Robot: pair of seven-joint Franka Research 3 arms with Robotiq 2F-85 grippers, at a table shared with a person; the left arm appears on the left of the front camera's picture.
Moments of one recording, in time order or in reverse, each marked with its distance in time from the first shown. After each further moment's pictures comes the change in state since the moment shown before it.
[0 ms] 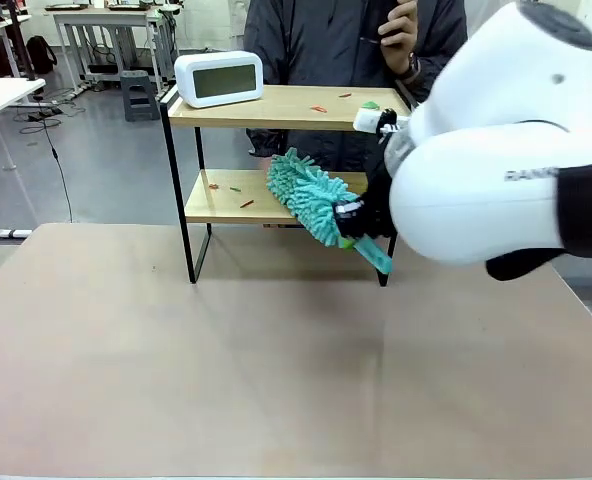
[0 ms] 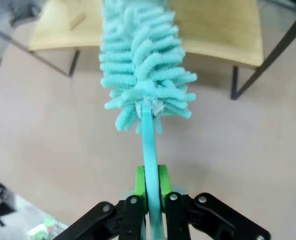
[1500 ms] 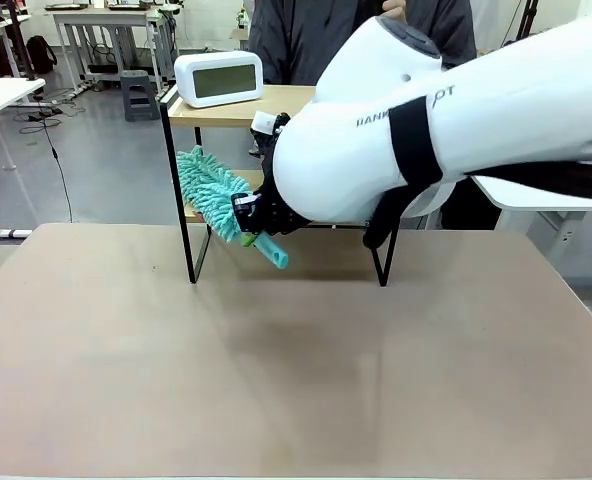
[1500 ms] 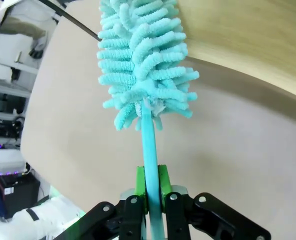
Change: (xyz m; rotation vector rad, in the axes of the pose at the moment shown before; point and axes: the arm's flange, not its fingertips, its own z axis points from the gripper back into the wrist) left arm 0.000 0.000 0.000 0.000 0.000 0.000; right arm 0.040 0.090 -0.061 0.228 0.103 0.106
